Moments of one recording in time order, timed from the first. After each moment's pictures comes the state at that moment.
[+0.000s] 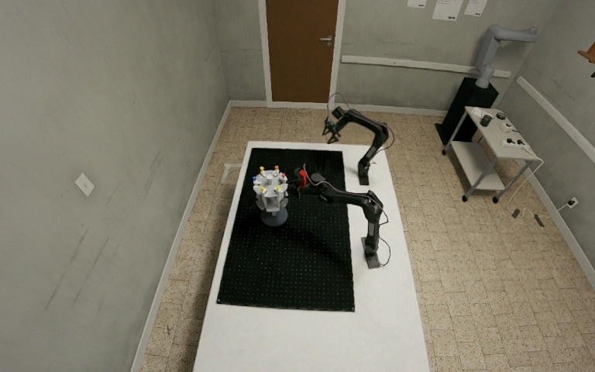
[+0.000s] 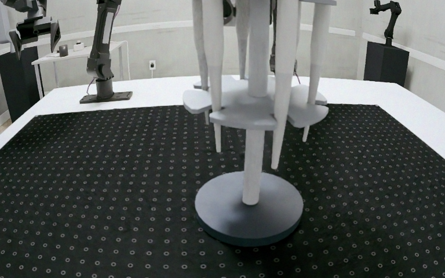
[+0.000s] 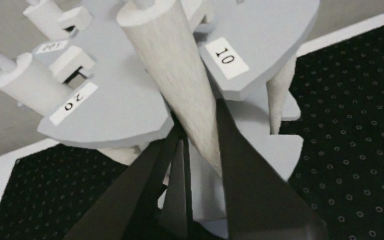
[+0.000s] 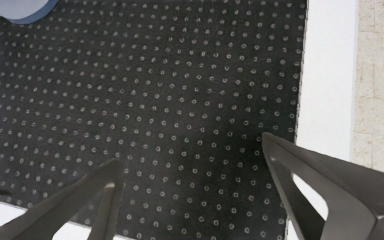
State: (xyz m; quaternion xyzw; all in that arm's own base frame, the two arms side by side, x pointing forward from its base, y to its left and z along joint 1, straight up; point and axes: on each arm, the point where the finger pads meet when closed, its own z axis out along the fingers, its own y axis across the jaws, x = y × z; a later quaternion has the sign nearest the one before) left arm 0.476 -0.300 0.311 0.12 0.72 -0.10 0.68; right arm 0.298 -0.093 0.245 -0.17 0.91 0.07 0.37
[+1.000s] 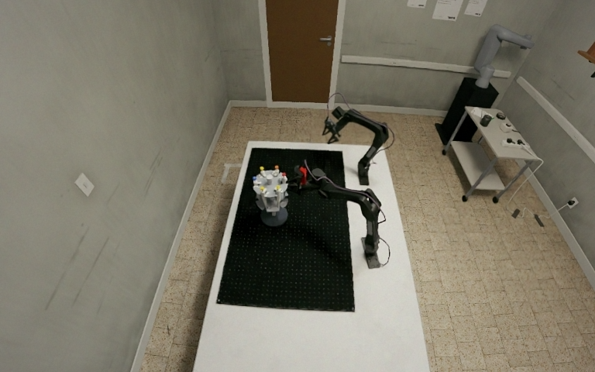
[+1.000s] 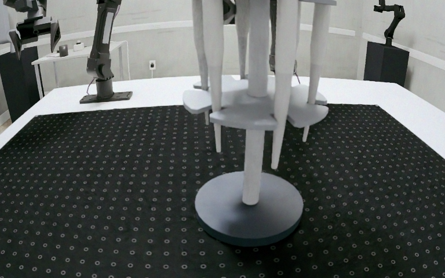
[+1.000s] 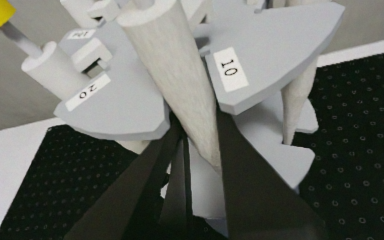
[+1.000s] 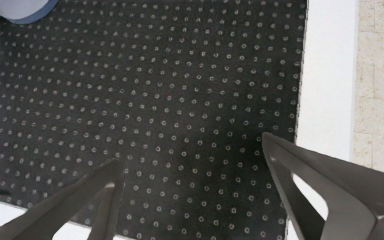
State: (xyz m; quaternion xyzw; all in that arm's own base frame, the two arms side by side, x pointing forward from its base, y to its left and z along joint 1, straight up) left arm 0.475 -0.301 0.315 0.05 0.72 -0.03 0.69; right arm 0.298 -0.093 0.245 -0.17 0.91 0.07 0.37
